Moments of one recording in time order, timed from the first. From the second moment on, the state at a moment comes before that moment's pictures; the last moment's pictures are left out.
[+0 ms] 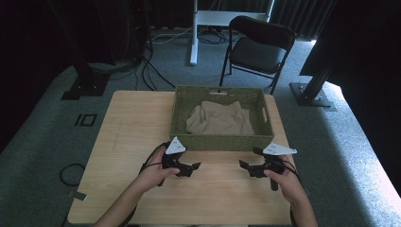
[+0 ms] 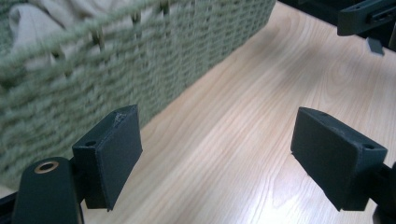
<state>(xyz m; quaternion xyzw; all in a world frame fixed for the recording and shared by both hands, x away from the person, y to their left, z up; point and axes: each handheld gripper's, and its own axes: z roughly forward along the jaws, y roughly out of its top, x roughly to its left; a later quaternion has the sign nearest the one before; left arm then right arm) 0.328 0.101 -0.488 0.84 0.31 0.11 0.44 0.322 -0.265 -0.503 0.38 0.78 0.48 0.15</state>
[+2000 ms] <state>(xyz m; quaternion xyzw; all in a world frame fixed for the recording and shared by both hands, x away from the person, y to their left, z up) 0.299 0.183 -0.553 0.82 0.42 0.17 0.35 0.287 -0.307 -0.559 0.46 0.80 0.35 0.19</state>
